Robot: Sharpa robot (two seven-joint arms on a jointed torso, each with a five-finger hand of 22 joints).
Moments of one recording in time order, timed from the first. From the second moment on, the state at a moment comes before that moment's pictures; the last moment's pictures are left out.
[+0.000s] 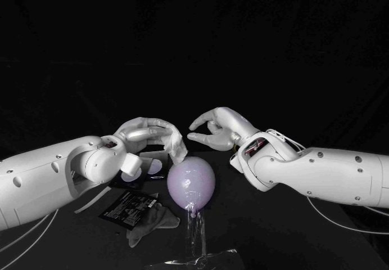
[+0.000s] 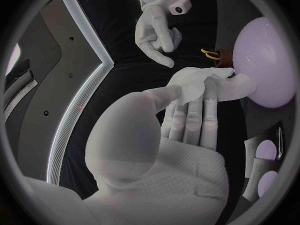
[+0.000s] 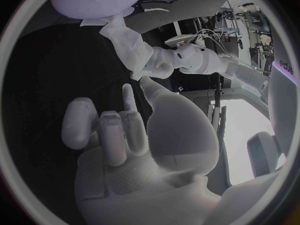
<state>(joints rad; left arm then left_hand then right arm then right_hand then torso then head) 1.35 -0.71 -0.08 1.37 -0.07 -0.08 0.14 1.39 -0.07 0.69 -0.03 0.05 0.81 0.16 0.69 0.38 1.25 0.11 0.11 0.07 1.15 0.05 0.37 0.29 0.17 0.79 0.19 0.63 0.38 1.37 -0.84 -0.17 1.72 -1.25 -0.76 -0.09 1.22 -0.13 0.31 0.07 0.05 1.03 0.13 0.21 0.27 1.47 0.05 1.54 1.31 1.47 -0.01 1.56 1.31 0.09 1.34 0.09 1.32 1.19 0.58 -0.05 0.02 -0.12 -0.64</state>
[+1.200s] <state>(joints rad) 1.50 -0.57 -0.08 1.21 -0.22 -0.25 -0.27 1.38 -0.08 0.65 -0.03 0.04 0.86 0.15 0.61 0.36 1.34 0.09 0.17 0.07 1.23 0.02 0.48 0.37 0.17 0.86 0.15 0.70 0.41 1.39 -0.64 -0.16 1.48 -1.15 -0.78 -0.12 1.24 -0.12 0.30 0.08 0.05 1.03 0.13 0.21 0.27 1.46 0.05 1.53 1.31 1.47 -0.01 1.57 1.31 0.08 1.33 0.09 1.29 1.16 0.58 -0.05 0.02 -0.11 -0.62</state>
